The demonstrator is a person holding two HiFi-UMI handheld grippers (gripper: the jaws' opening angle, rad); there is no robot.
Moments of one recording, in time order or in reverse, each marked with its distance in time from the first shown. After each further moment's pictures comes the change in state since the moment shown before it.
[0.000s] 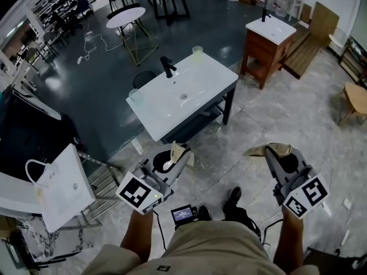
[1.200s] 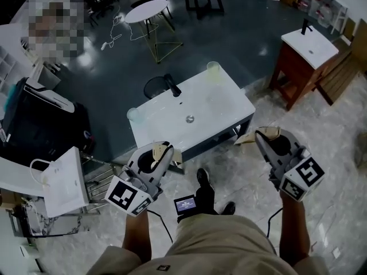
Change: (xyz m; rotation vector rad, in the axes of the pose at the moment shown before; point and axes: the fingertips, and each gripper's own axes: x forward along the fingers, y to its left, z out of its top) left arm 0.187 0.199 -0.011 0.011 0.091 0.363; right arm 0.245 -0.257 0.007 0.030 -0.010 0.330
